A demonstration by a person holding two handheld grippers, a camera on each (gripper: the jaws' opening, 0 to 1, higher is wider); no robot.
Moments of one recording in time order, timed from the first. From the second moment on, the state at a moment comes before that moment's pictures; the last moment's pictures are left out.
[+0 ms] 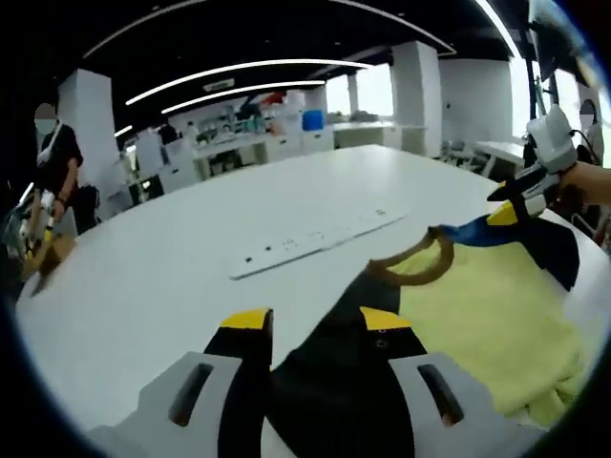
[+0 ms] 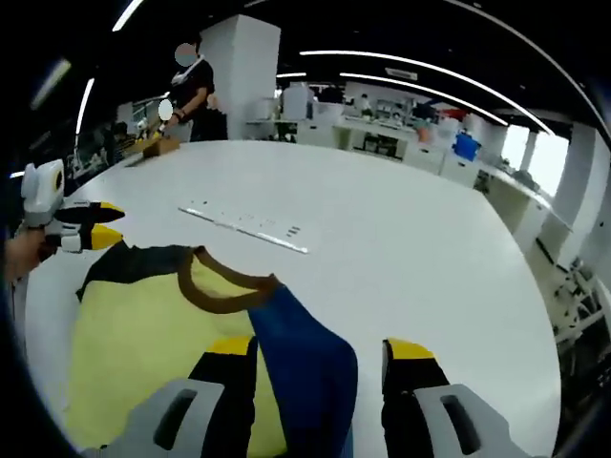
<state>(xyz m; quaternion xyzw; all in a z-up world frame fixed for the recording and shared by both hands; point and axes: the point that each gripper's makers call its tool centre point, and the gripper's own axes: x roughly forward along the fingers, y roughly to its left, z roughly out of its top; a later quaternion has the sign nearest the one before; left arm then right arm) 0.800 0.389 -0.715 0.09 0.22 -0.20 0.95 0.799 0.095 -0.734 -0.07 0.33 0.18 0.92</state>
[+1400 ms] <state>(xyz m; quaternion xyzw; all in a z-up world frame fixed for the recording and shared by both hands) 0.647 0.367 -0.675 0.05 0.18 -0.33 0.93 0.648 0.070 -0.701 -0.02 0.33 0.20 0.92</state>
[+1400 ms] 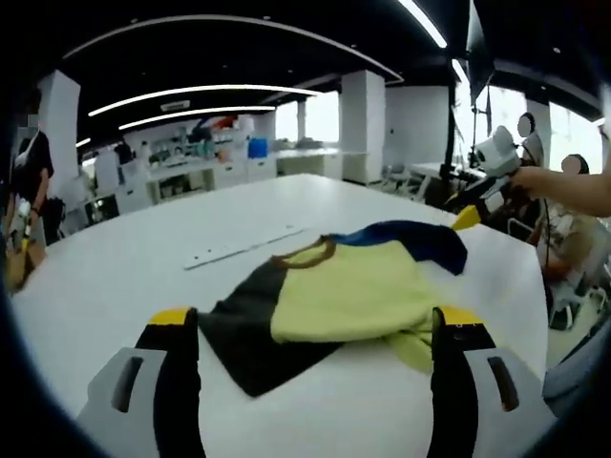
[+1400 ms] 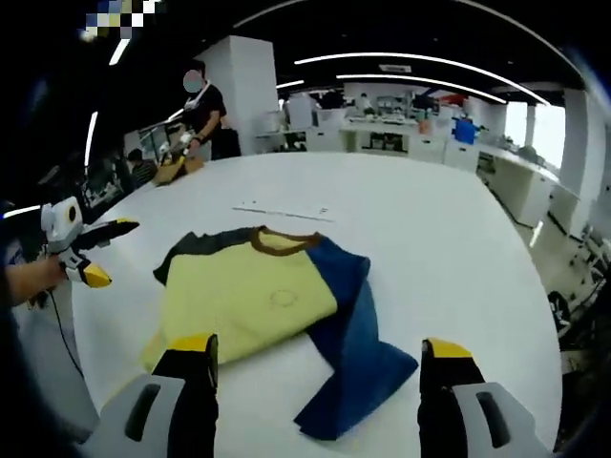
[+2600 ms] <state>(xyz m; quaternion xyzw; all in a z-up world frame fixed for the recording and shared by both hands) 0.591 0.377 -0.676 0.04 0.19 -0.32 0.93 0.606 0.034 -0.763 0.06 0.33 0.06 0.94</state>
